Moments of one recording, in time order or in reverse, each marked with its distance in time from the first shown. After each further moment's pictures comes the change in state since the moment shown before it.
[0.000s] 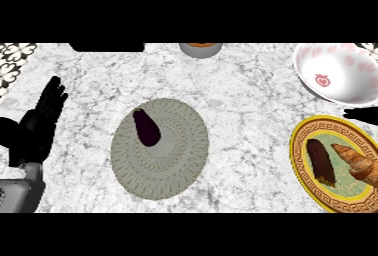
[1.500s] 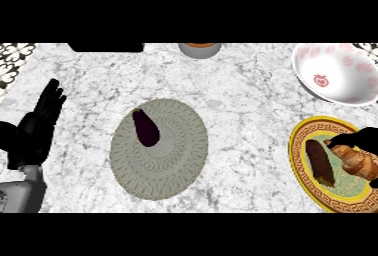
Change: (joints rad) left arm 0.015 -0.093 0.114 0.001 -0.103 -0.105 -0.009; right arm 0.067 0.233 -0.159 0.152 0.316 -0.055 -0.060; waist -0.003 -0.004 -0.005
